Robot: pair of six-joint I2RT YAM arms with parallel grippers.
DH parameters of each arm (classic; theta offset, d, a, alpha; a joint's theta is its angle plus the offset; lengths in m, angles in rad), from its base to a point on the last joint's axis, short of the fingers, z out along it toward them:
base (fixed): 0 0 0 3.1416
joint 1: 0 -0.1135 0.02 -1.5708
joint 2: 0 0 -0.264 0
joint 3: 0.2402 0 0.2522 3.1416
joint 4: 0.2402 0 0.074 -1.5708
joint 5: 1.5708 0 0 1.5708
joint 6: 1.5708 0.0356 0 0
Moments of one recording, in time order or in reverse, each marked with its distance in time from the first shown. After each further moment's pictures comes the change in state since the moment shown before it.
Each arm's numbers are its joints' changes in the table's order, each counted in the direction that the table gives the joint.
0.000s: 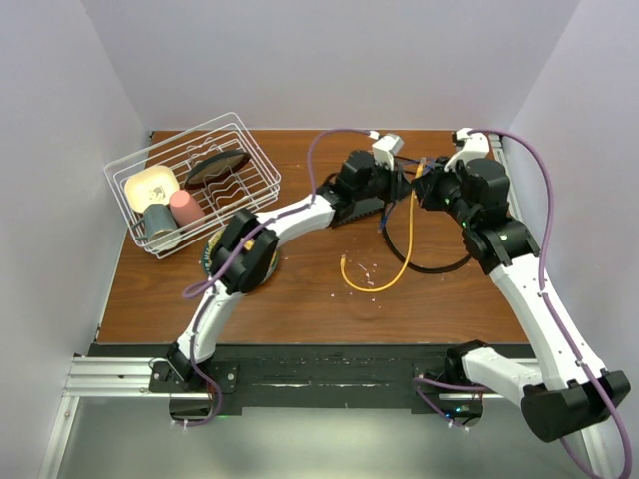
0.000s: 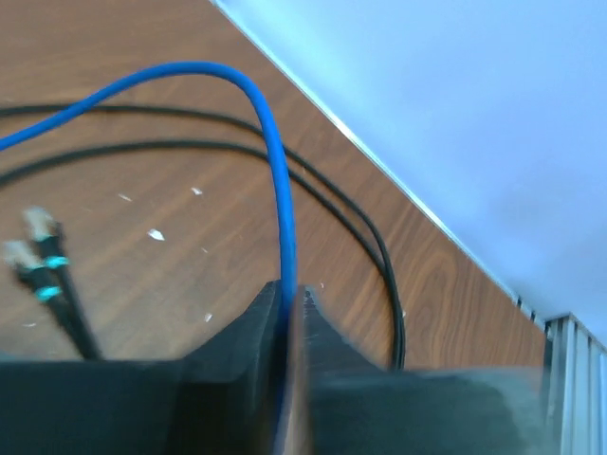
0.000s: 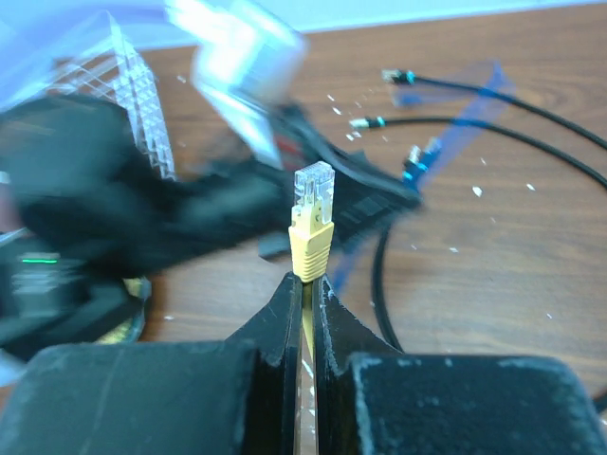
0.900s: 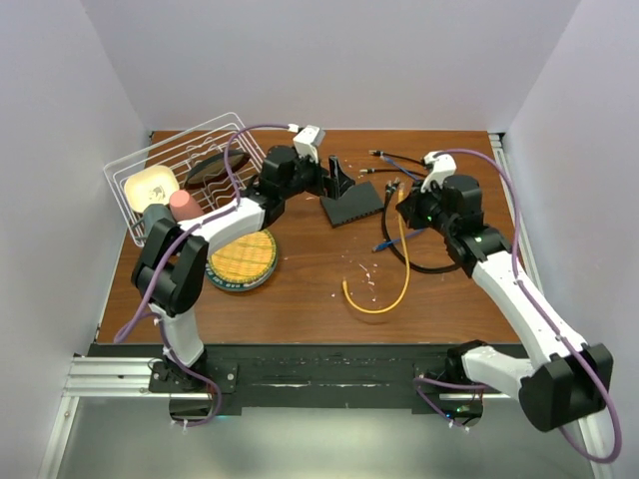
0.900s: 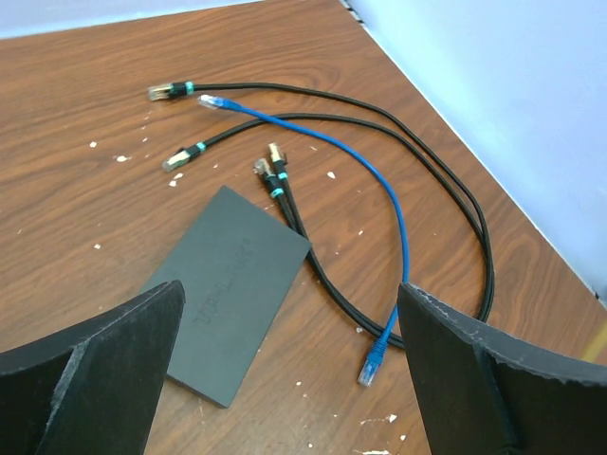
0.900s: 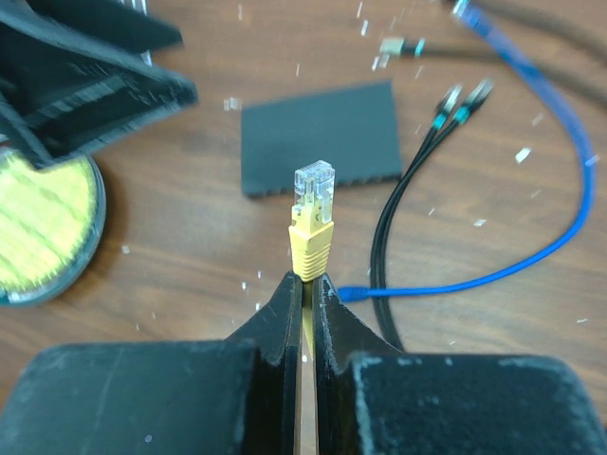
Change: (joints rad) left arm -0.248 0.449 -0.572 -0.066 0.022 0.098; right arm 0.000 -0.032 -0.218 -0.156 -0.128 -0.128
